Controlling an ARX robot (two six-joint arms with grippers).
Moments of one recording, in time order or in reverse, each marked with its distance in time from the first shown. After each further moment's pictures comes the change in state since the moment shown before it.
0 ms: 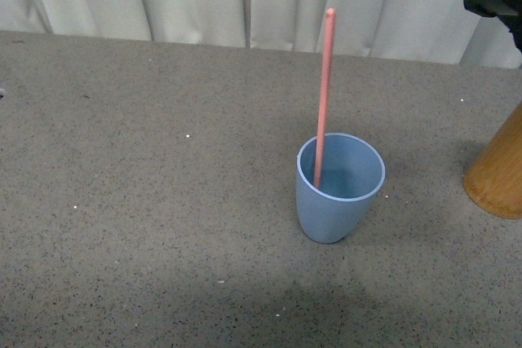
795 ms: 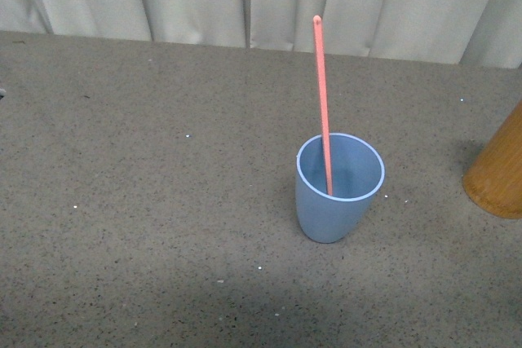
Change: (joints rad) left arm 0.000 0.000 0.000 0.000 0.000 0.000; right arm -0.485 -1.047 -0.751 0.018 -0.492 -0.492
